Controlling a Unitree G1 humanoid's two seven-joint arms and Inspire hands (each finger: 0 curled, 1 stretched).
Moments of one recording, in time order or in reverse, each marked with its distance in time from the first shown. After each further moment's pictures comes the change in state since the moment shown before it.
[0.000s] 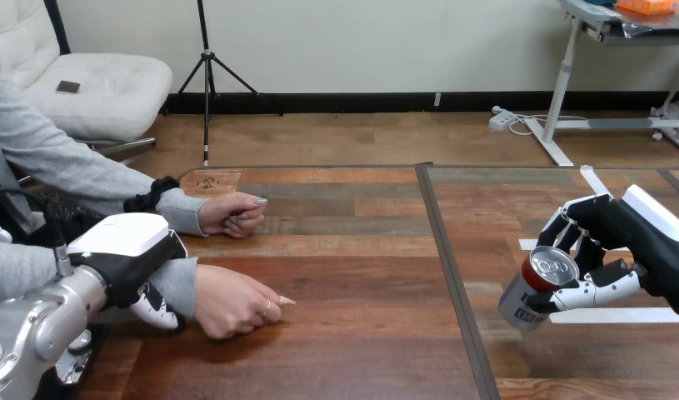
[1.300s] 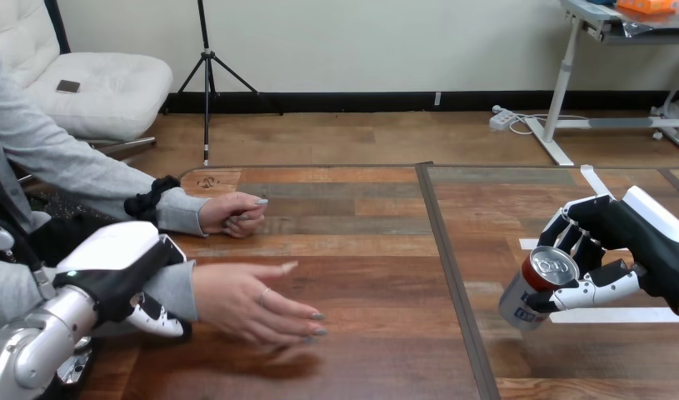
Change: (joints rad) left arm 0.103 0.006 0.069 -0.041 -0.122 -0.076 0.066; right arm 0.000 0.007 0.000 0.000 -0.012 0.016 -0.016
